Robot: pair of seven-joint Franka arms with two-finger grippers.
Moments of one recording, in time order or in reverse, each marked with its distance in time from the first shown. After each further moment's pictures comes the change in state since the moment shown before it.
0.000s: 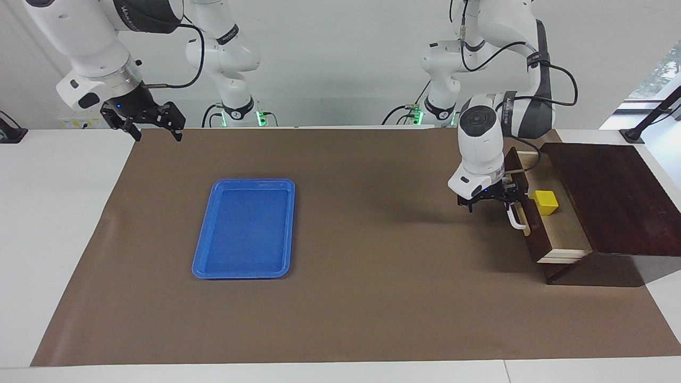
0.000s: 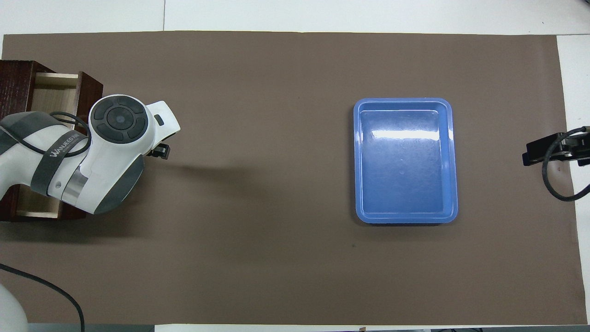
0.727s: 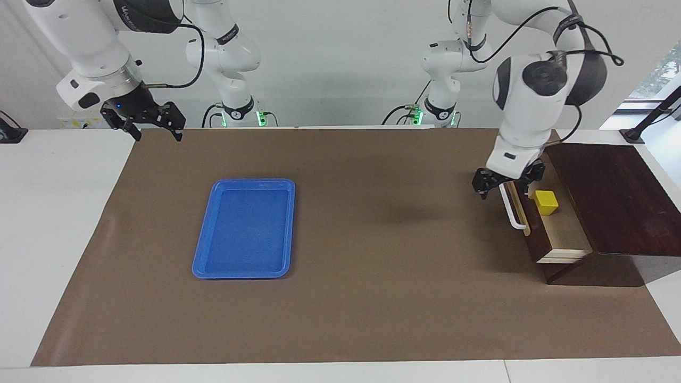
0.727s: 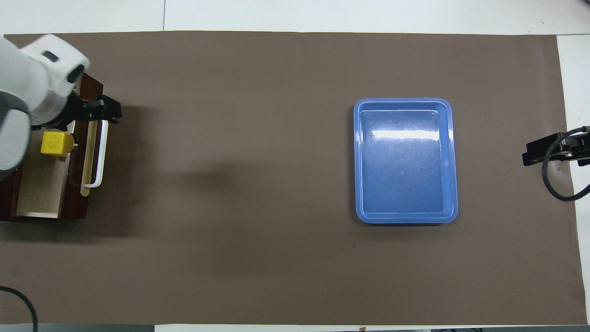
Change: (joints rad) left arm 0.033 -0.039 0.155 0.330 -0.382 -0.231 -0.116; right arm 0.000 0.000 0.000 0.000 0.000 0.000 0.000
